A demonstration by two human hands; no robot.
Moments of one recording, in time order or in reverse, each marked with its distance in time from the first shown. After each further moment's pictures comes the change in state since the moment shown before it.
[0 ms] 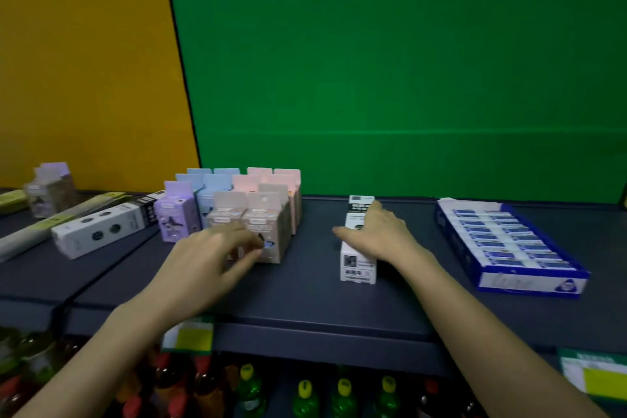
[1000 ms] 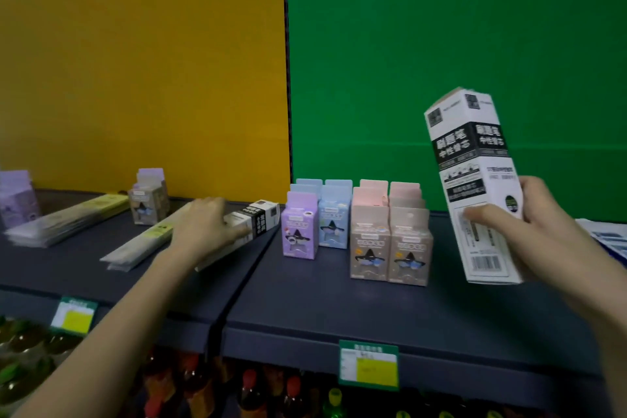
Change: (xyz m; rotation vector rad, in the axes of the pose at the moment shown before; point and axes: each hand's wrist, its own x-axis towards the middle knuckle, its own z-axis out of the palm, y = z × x) left_hand 0.013 -0.253 -0.030 0.124 -0.088 -0.481; right_hand -0.079 -0.110 -0.002 0.557 0.275 -0.113
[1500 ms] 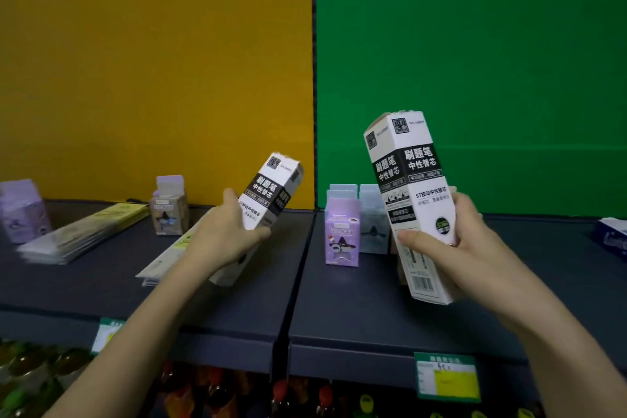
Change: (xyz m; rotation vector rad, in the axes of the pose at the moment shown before) left_hand -0.018 -0.020 -0.033 -0.381 0.008 0.041; right_hand -0.018 -0.048 0.111 0.071 -0.117 -0.062
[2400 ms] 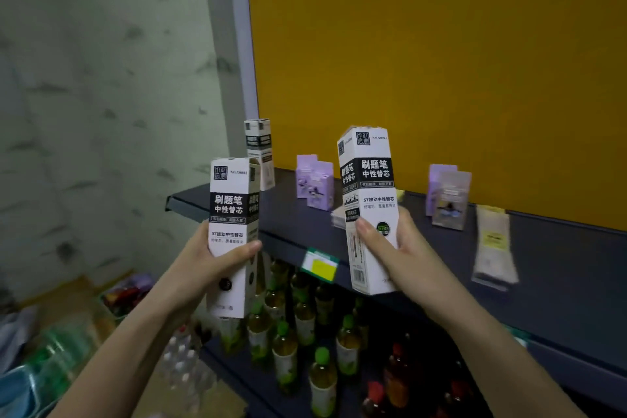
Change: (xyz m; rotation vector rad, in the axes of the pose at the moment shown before) left_hand -0.144 -0.314 -0.251 -0.606 0.216 -0.315; right_hand -0.012 -0.149 0.415 0.412 -0.534 -0.204
